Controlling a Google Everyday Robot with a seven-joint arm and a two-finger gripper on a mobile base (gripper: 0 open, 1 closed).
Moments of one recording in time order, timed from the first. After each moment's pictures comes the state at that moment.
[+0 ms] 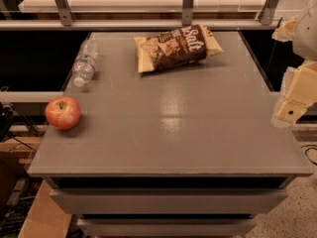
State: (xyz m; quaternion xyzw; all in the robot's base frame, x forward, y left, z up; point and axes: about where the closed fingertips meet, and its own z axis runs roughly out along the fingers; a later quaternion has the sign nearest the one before) arm 0.438 -0.214 0.987 -0.60 0.78 -0.05 0.18
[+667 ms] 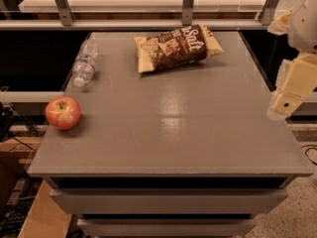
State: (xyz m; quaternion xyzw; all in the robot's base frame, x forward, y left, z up) arm 0.448 -0.209 0.994 -0.61 0.77 -0.05 0.18
